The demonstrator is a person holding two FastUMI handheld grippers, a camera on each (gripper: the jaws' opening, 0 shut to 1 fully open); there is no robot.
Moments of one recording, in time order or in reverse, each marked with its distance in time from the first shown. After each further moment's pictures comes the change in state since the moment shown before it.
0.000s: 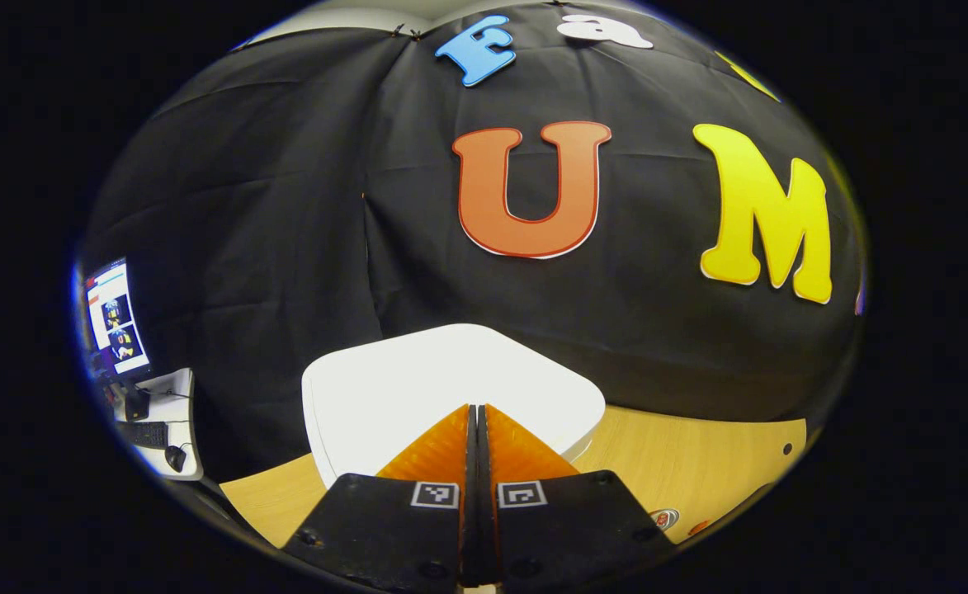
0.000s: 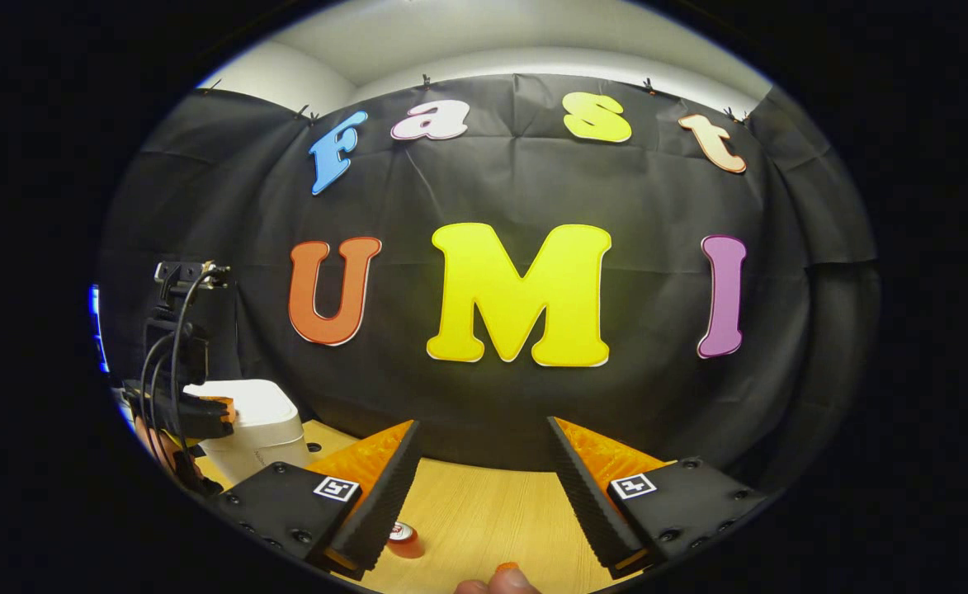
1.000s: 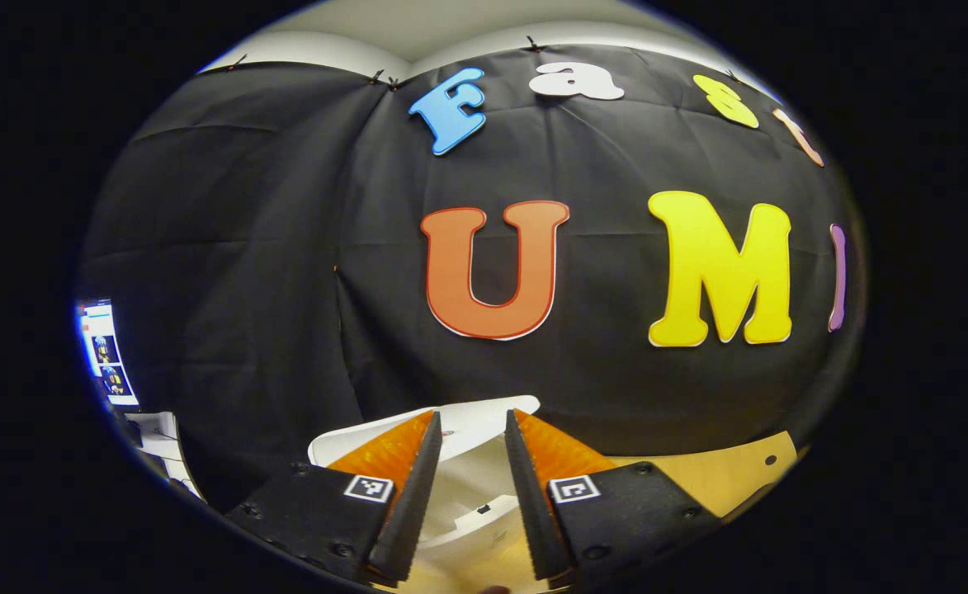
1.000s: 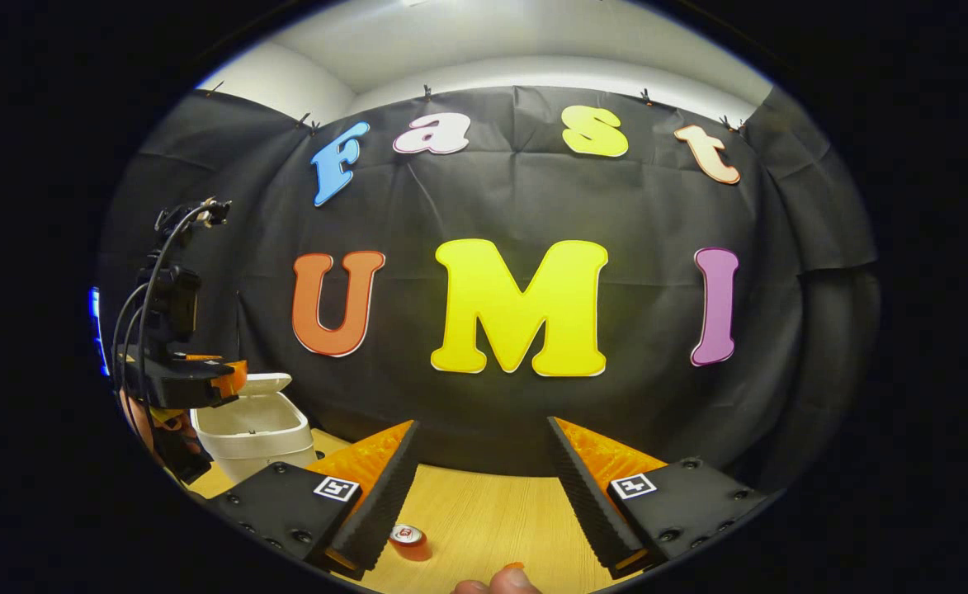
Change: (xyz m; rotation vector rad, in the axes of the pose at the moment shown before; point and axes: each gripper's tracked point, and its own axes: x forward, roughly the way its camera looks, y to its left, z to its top) left arm -0.046 -0.021 0.092 0.052 -0.240 -0.189; right arm -0.022 0.009 0.018 -0.008 -0.054 -0.025
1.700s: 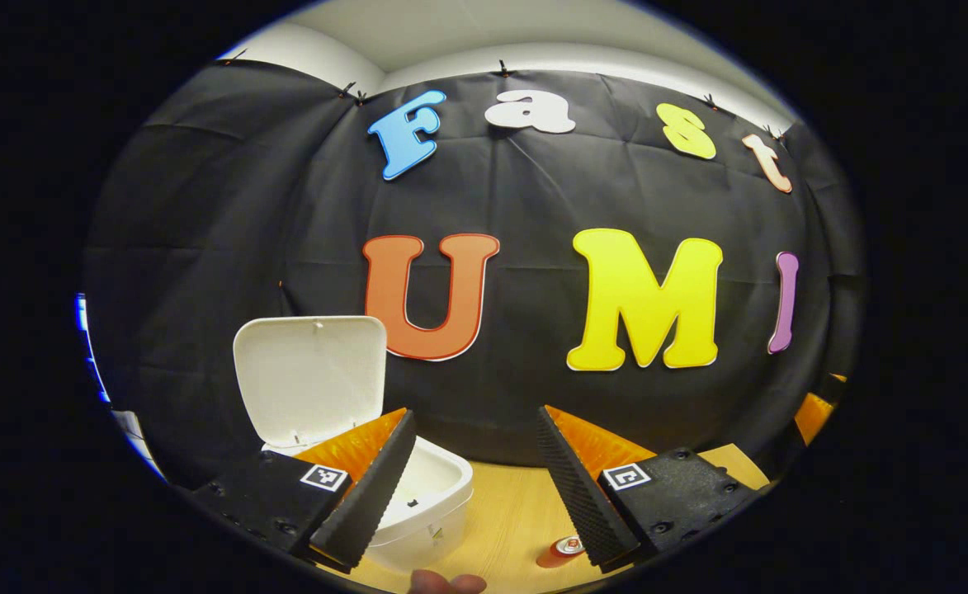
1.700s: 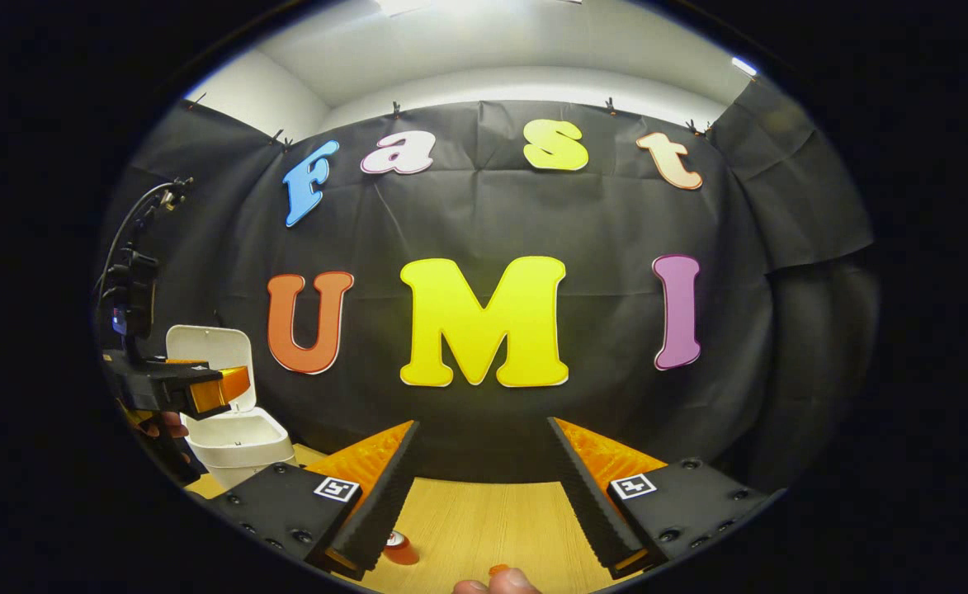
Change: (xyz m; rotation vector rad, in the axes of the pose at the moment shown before) left arm -0.050 -0.057 0.023 -0.029 -0.060 -0.217; right arm -0.021 -0.045 0.014 0.044 -0.054 -0.094
